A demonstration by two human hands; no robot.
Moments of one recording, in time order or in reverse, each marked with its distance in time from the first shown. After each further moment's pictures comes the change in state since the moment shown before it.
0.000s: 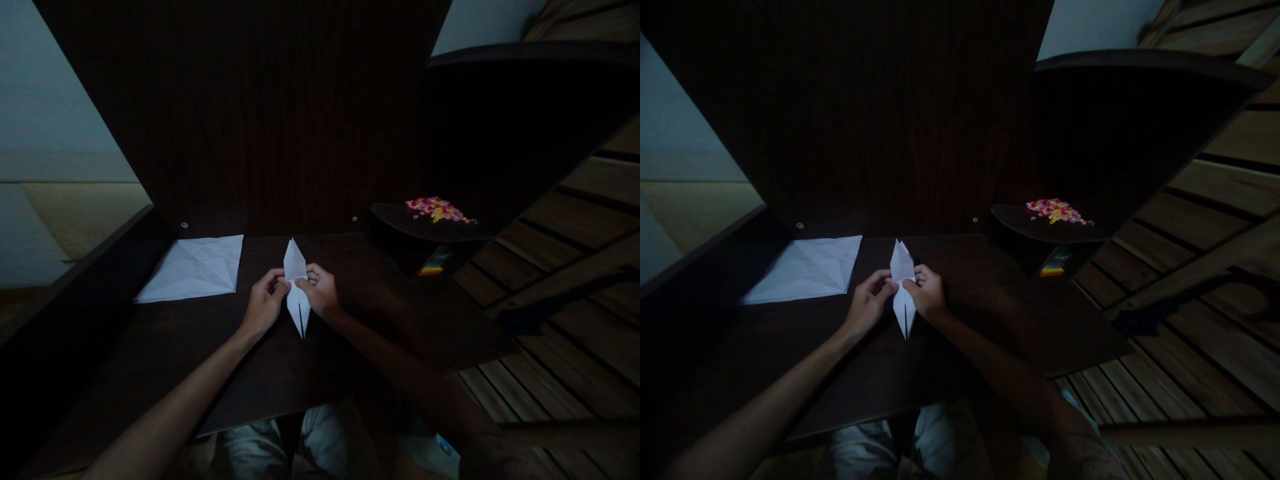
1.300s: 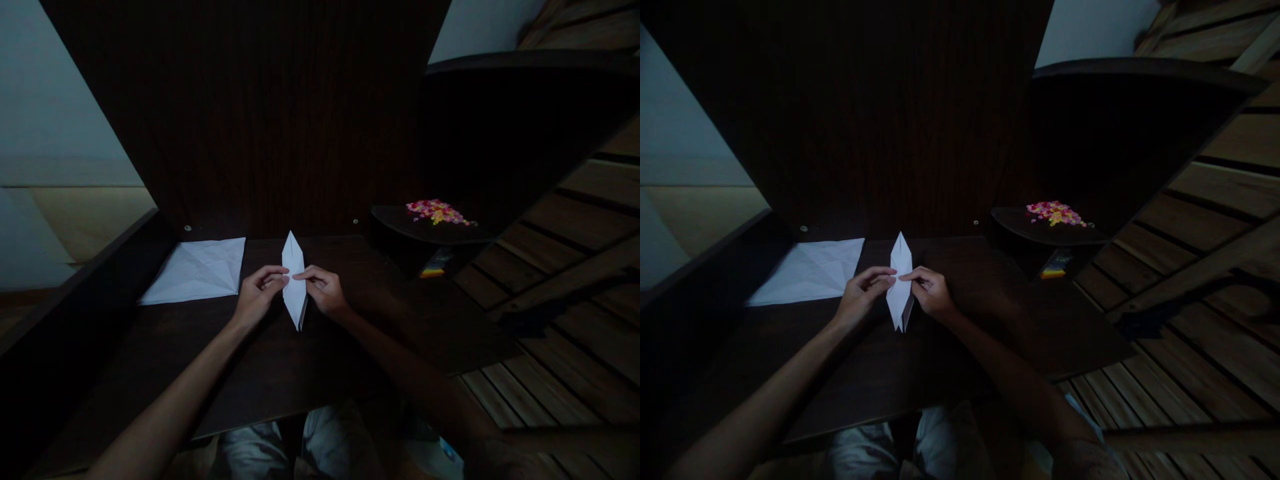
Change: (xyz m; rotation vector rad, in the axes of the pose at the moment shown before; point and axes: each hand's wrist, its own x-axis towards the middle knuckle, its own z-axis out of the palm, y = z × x) left_hand 0.008 0.009 -0.017 -0.046 0.001 -0.080; right_hand 0.004 -0.007 -0.015 -0.007 -0.220 -0.307
